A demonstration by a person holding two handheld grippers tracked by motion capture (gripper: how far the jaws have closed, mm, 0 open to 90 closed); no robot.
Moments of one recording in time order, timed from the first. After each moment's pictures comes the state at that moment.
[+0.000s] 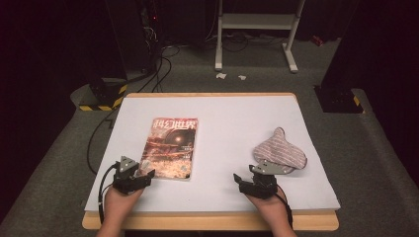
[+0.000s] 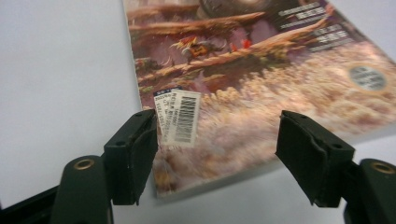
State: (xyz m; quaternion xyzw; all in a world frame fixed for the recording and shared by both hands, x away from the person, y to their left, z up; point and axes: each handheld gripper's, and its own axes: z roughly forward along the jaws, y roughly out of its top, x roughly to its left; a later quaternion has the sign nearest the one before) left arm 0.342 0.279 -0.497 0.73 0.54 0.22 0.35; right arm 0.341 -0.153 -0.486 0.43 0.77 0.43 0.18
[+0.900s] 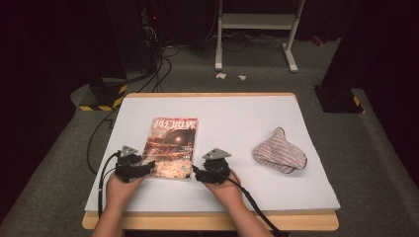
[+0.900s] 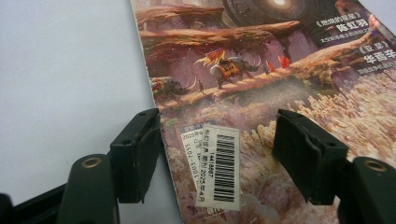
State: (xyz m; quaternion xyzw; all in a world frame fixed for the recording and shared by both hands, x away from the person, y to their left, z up) left arm 0.378 0.291 -0.505 0.73 0.55 0.19 0.36; right arm 0.387 -0.018 -0.493 0.38 0.81 0.41 0.15
